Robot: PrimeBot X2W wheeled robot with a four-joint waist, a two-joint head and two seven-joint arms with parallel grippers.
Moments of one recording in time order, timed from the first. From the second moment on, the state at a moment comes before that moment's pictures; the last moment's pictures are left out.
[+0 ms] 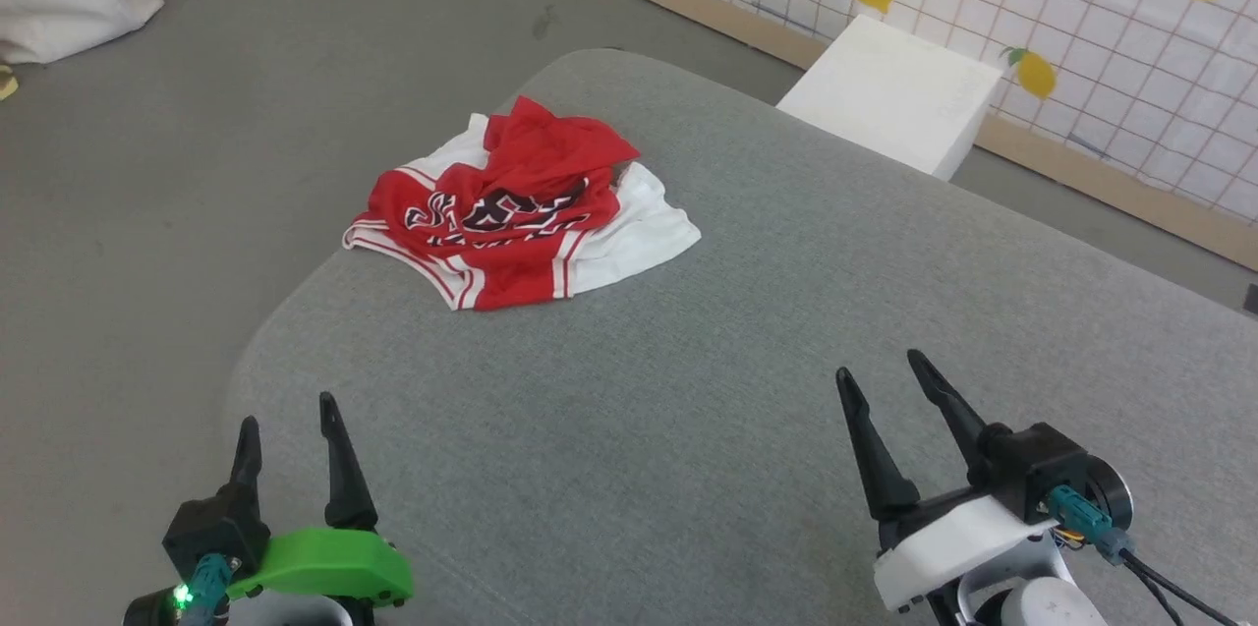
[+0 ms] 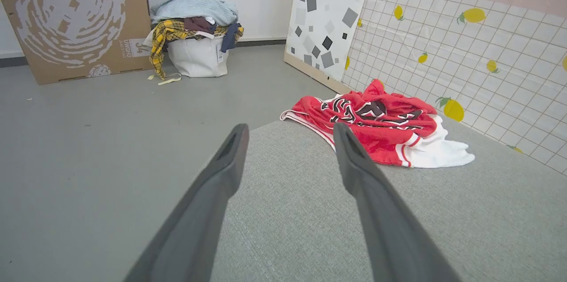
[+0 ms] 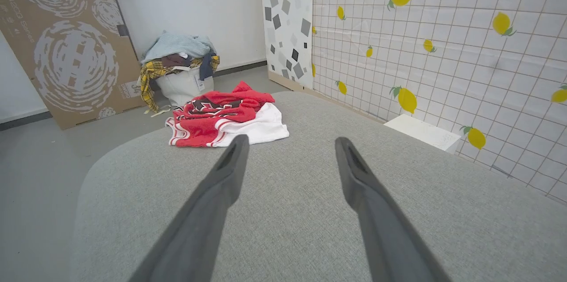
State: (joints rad) left arm 0.04 0.09 -0.03 0.08 -0.28 0.20 -0.25; right arm -0.05 -0.05 0.15 0.17 0.12 0.13 -0.20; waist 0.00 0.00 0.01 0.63
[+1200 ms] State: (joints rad) left arm -0.70 0.28 0.12 0.58 -0.62 0.10 0.19; right arm -0.24 -0.09 0.14 0.02 0.01 0.13 -0.11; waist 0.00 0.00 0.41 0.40
